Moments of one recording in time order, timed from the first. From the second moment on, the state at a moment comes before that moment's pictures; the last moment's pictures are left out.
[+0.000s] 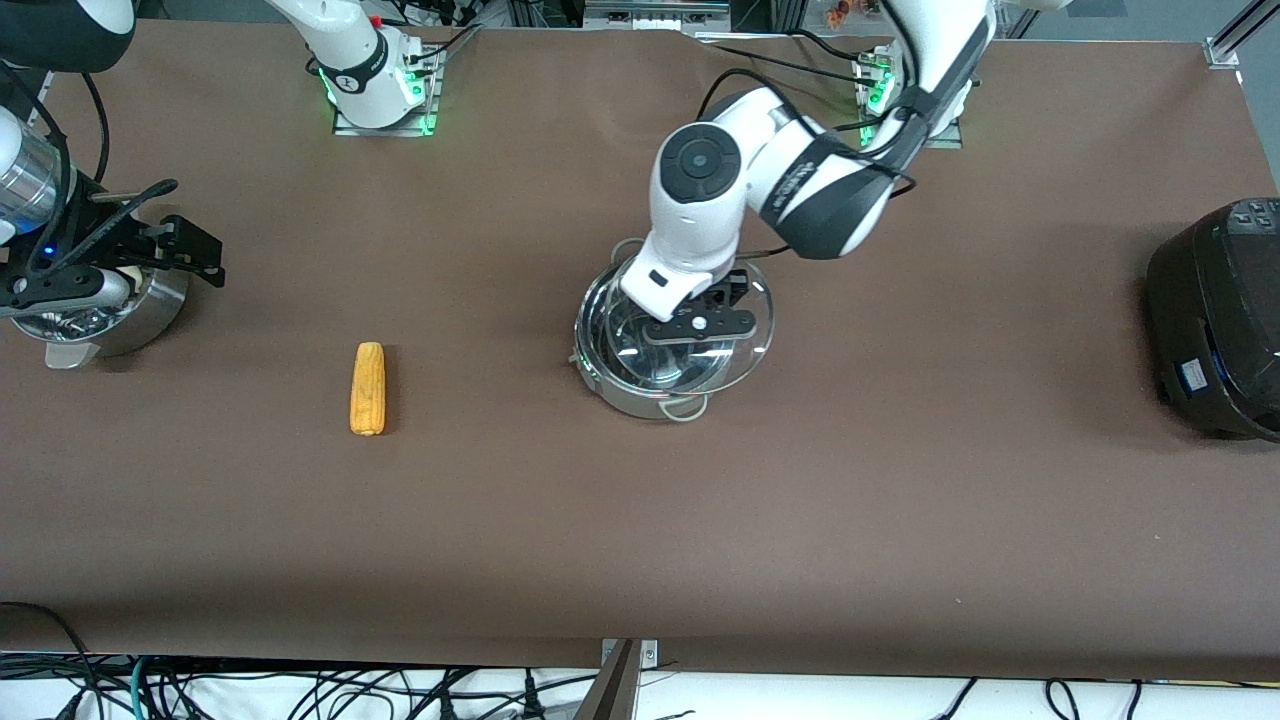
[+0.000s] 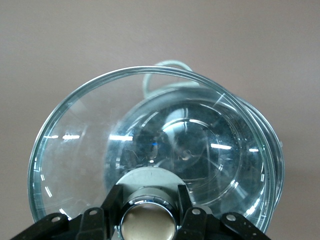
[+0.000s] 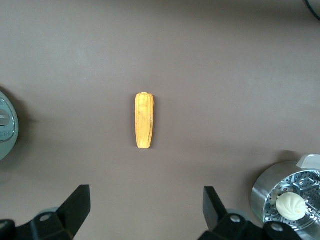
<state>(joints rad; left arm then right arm) -0.40 0.54 -0.35 -1.35 0.15 1.81 -0.84 0.05 0.10 0.03 -1.53 -0.02 1.64 -0.06</state>
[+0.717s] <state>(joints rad) 0.00 0.39 -0.33 -1.29 0.14 1.46 -0.12 0.05 0.12 0.03 -1.54 -0.02 1.63 -0.06</state>
